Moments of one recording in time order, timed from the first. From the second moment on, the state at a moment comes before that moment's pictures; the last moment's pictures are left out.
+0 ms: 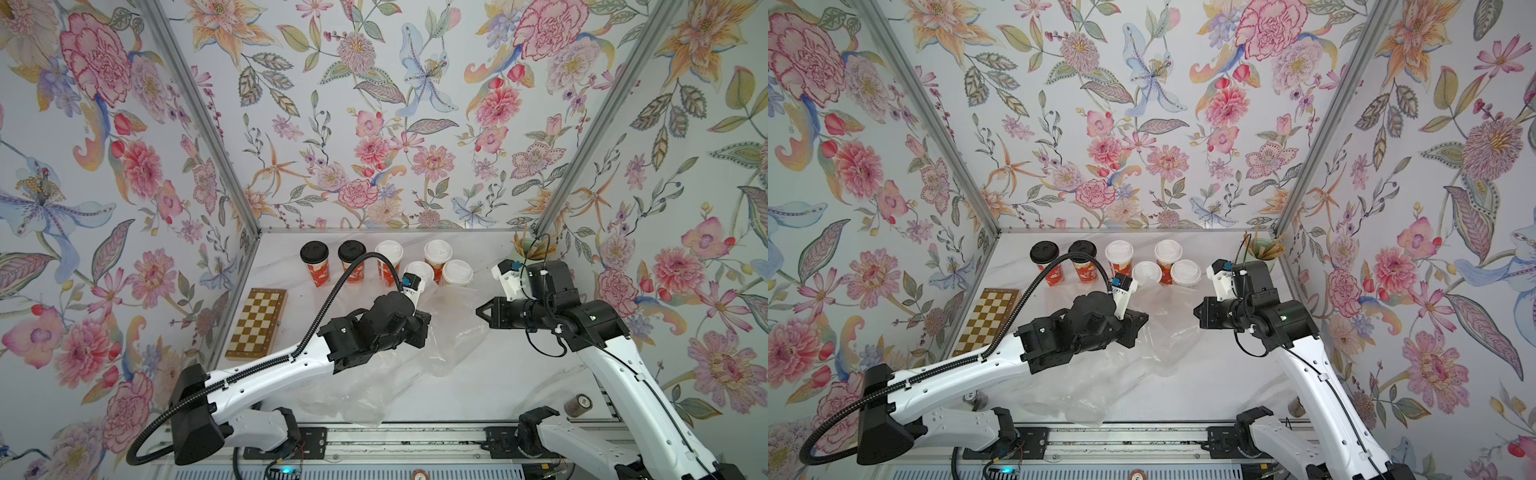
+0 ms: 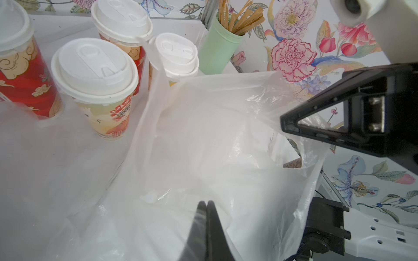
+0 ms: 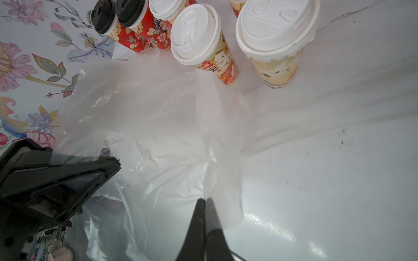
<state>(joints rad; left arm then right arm) -1.06 1.30 1.12 -0.36 -0.12 -0.58 0.35 1.02 1.20 -1.04 -0.37 0.34</state>
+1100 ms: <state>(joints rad) -0.95 1.28 1.15 -0.44 -0.04 -0.52 0.64 1.12 1.31 -1.19 -0.19 0.49</state>
